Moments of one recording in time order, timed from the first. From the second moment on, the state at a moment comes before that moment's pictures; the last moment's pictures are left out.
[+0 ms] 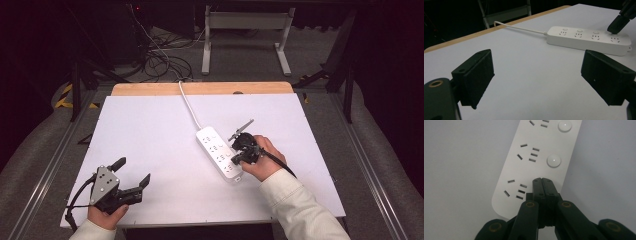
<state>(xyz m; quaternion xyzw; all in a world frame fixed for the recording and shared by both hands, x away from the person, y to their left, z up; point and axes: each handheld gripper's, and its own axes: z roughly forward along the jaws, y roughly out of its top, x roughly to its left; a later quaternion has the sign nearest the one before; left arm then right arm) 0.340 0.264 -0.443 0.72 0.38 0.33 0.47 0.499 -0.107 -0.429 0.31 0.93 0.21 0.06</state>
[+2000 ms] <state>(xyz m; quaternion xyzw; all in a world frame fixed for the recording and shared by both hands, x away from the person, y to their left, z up) 0.341 0.263 -0.444 0.72 0.38 0.33 0.48 0.494 -0.116 -0.401 0.29 0.89 0.33 0.09</state>
